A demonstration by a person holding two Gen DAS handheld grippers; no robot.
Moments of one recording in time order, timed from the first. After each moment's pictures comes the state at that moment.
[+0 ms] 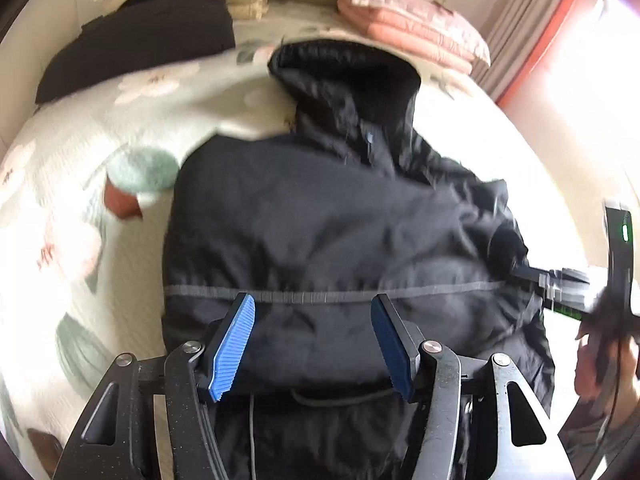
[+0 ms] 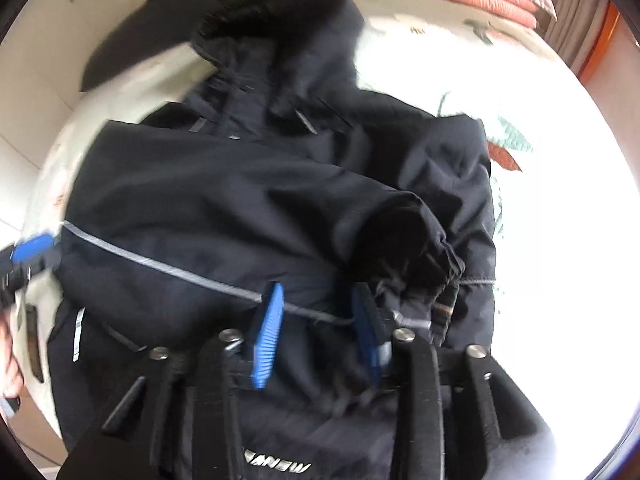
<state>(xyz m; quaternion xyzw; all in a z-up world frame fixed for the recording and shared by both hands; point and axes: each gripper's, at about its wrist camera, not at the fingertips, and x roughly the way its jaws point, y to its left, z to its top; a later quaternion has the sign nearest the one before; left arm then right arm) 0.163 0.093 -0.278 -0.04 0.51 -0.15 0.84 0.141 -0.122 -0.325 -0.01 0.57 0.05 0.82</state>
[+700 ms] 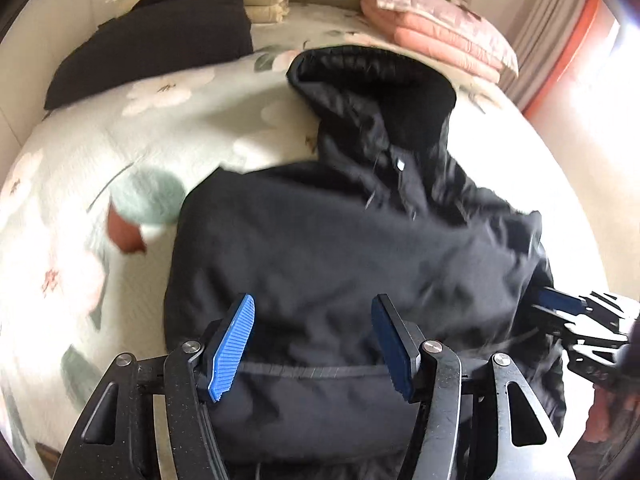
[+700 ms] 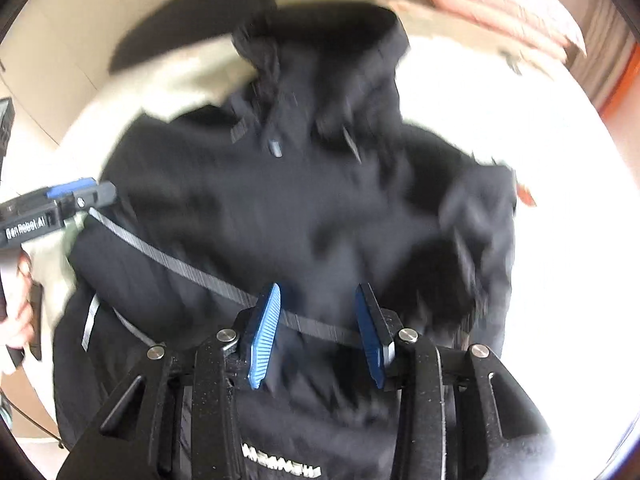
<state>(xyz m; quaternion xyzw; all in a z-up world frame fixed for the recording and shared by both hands) 0.214 0.076 -0.292 -0.05 0.52 -0.10 0.85 0.180 -0.084 -0.325 -0.05 0.55 0.10 0.83</state>
